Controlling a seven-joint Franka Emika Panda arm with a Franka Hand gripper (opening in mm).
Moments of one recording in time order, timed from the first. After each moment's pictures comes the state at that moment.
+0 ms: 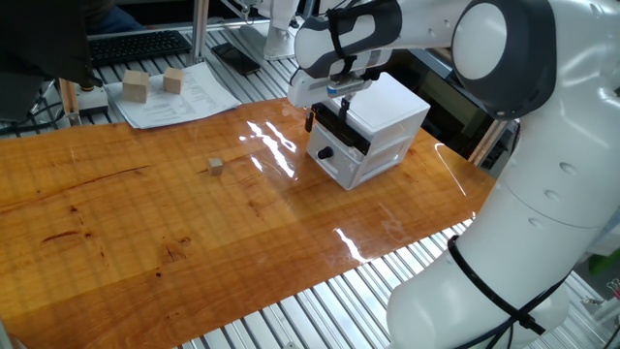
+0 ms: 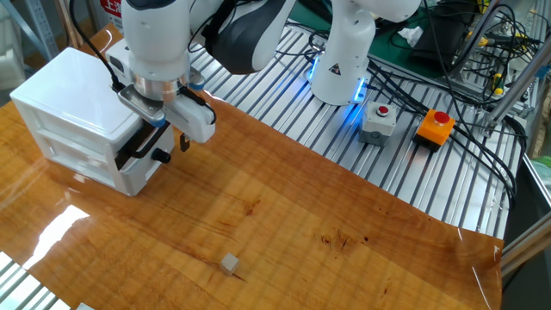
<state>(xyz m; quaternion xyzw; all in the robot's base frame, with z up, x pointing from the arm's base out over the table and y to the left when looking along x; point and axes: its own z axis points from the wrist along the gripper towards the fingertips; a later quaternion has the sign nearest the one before) 0.536 -0.160 0.226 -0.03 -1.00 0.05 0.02</state>
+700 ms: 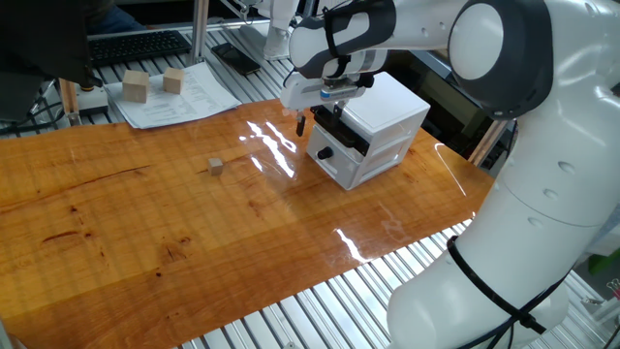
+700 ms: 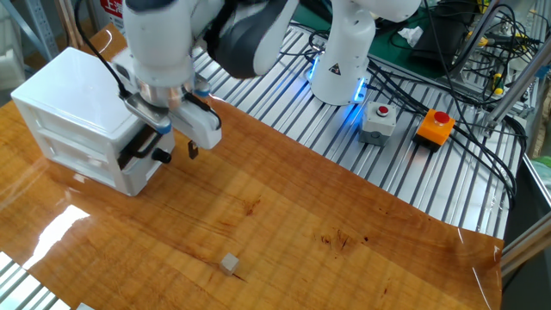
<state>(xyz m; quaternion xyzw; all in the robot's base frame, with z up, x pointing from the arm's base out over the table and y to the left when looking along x) 0.532 -0.146 0.216 -0.04 -1.00 0.03 0.03</state>
